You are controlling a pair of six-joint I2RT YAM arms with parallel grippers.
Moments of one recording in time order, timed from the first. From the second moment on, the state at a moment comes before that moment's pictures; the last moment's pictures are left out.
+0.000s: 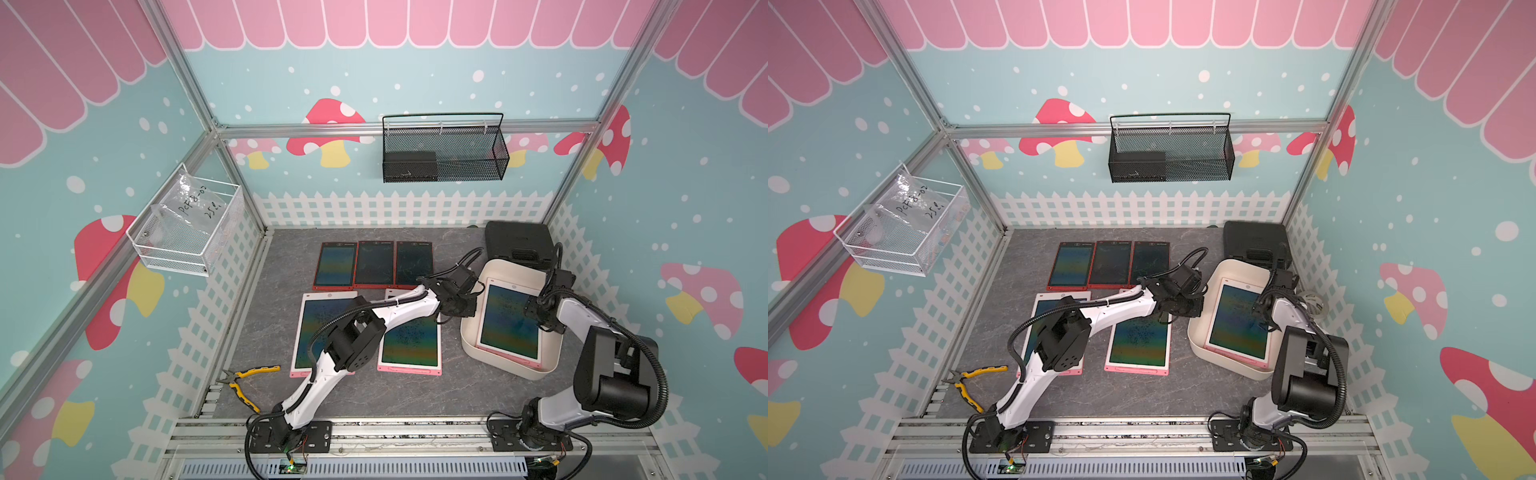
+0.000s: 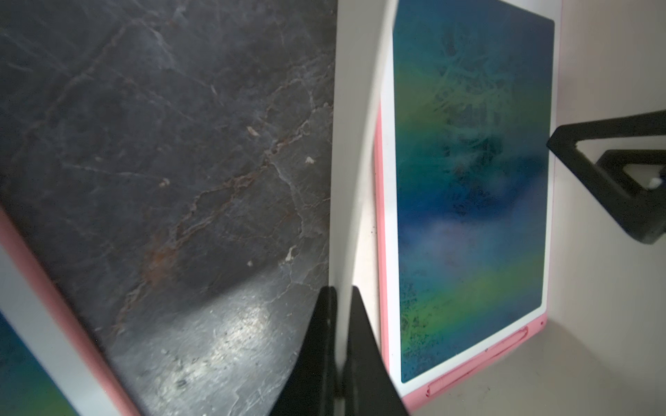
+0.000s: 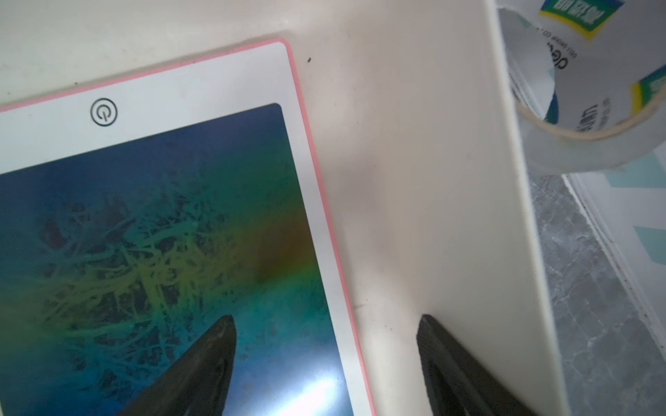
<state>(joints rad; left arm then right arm) -0.91 2.37 1.94 -0.48 0.15 -0.70 -0.27 1.51 0.85 -0.47 0.17 0.27</state>
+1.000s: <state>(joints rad) -0.86 2.36 1.90 -0.42 0.23 -0.72 -0.27 1.58 0.81 -0.26 -0.11 0.25</state>
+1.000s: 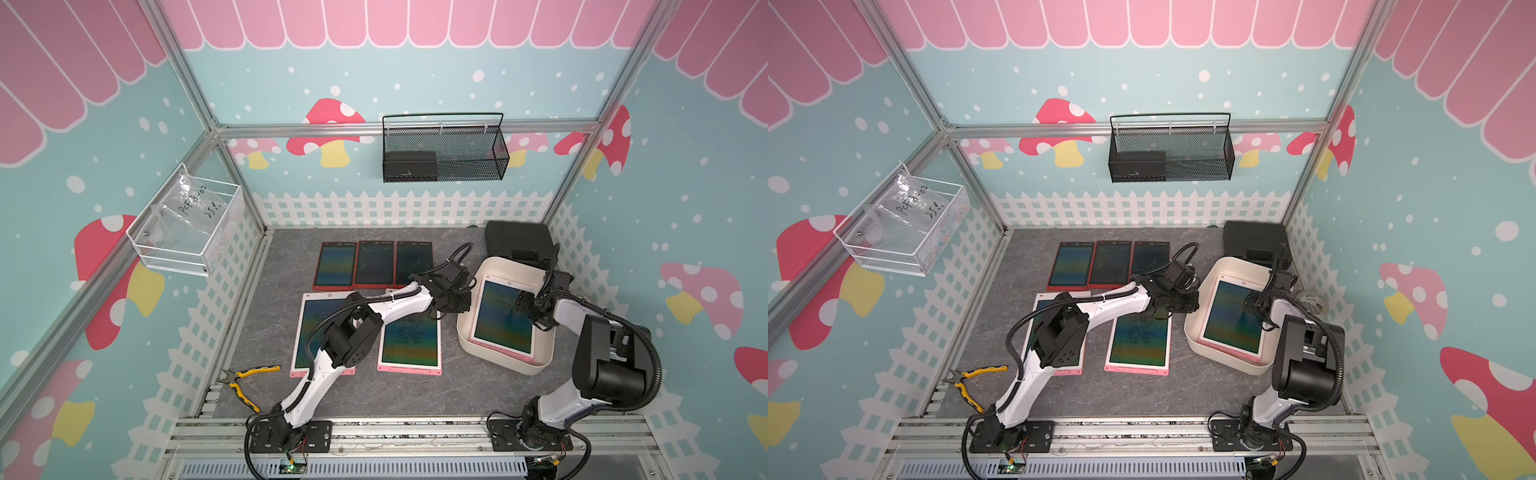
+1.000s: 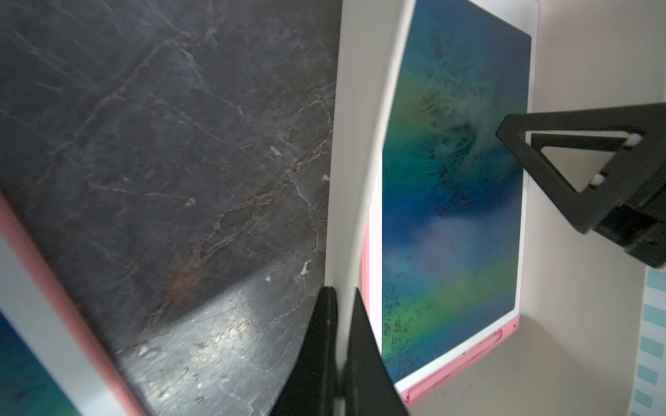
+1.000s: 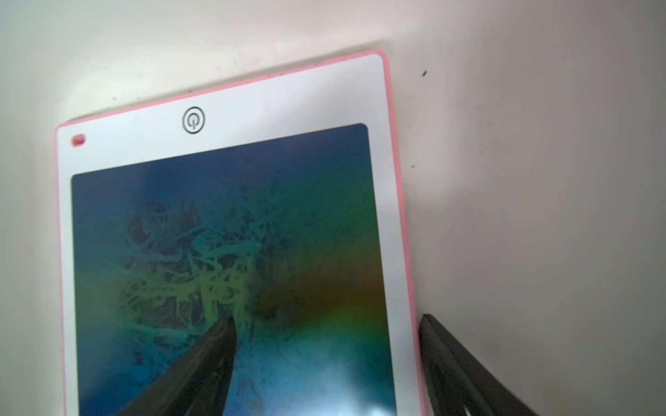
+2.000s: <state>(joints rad) -0.86 2.38 1.93 -0.44 0.22 -0.72 -0.35 1.37 0.73 -0.20 -0.45 0.28</state>
